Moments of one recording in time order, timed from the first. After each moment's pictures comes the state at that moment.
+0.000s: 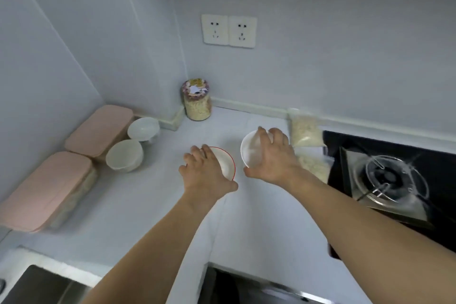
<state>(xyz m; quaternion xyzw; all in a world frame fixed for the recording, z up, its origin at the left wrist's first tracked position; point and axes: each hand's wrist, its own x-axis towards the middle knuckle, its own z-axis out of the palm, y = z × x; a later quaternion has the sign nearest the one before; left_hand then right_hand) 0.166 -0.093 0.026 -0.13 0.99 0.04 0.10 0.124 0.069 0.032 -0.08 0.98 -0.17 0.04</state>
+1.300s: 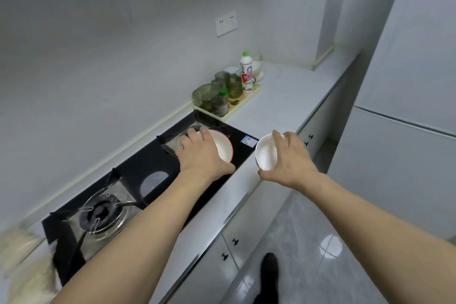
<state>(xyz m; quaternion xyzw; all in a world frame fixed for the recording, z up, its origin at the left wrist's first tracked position) 0.409 0.576 0.108 0.44 0.90 0.00 0.00 0.589 0.672 0.062 0.46 0.86 -0.17 -0.12</state>
